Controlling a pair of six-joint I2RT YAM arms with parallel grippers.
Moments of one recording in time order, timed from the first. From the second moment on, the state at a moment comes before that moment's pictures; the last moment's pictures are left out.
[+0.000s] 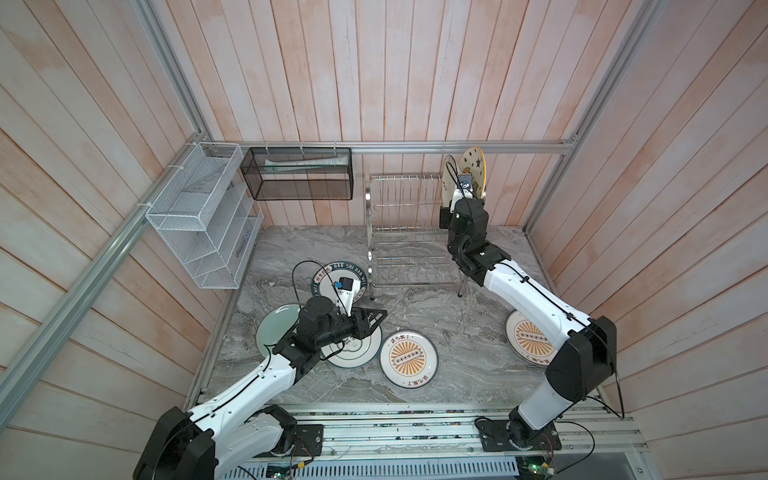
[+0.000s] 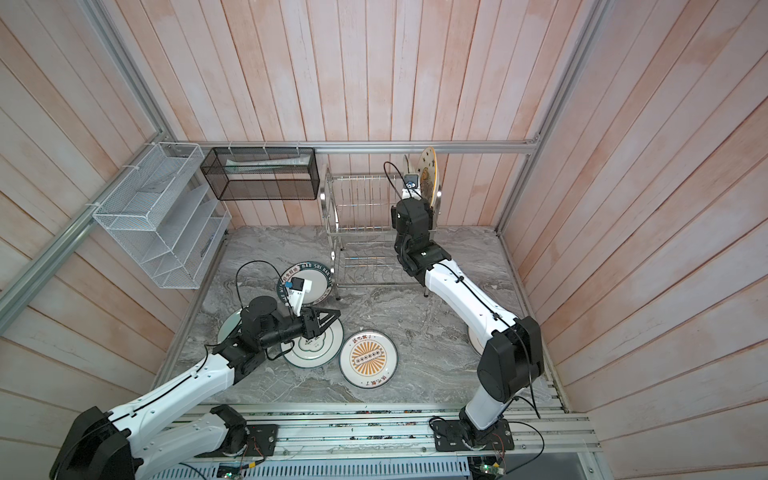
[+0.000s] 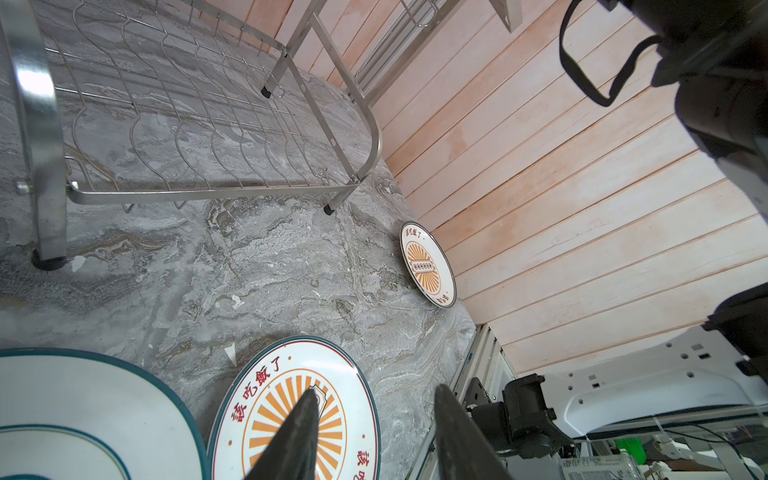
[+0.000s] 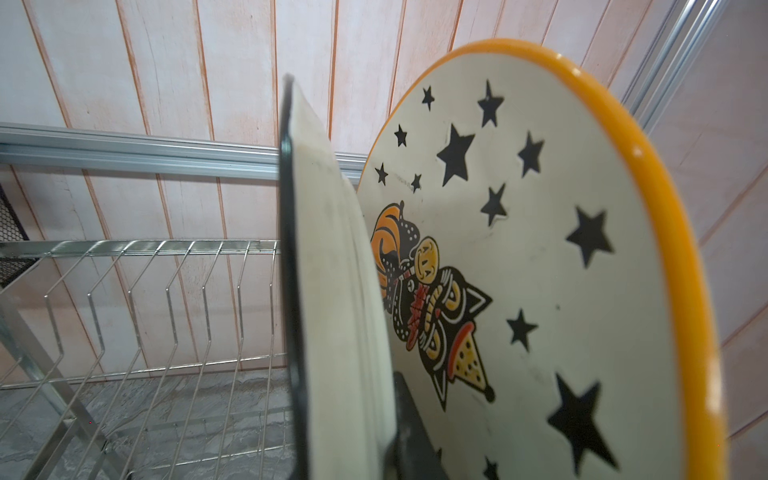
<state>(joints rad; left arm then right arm) -0.56 1.05 0.55 0.22 0.49 -0.65 0.55 1.65 1.53 0.08 0.68 -0.06</state>
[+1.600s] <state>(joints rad) -0.56 1.09 0.55 0.22 0.47 -0.65 0.55 1.31 1.47 0.16 0.45 -0.06</state>
